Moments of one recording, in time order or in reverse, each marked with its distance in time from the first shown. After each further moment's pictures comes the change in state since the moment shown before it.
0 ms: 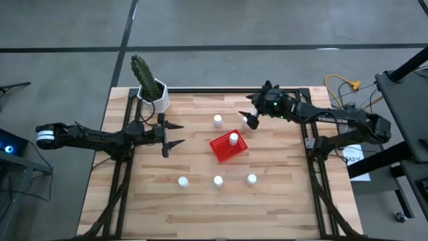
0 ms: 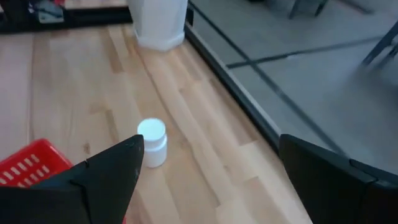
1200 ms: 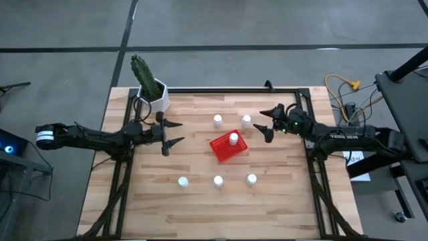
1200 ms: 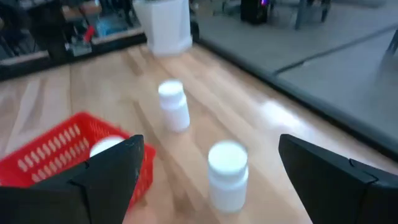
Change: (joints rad) left arm 0.001 -0.009 0.000 0.051 -0.026 0.002; right arm -0.024 -0.281 -0.572 0.437 -0.081 0.222
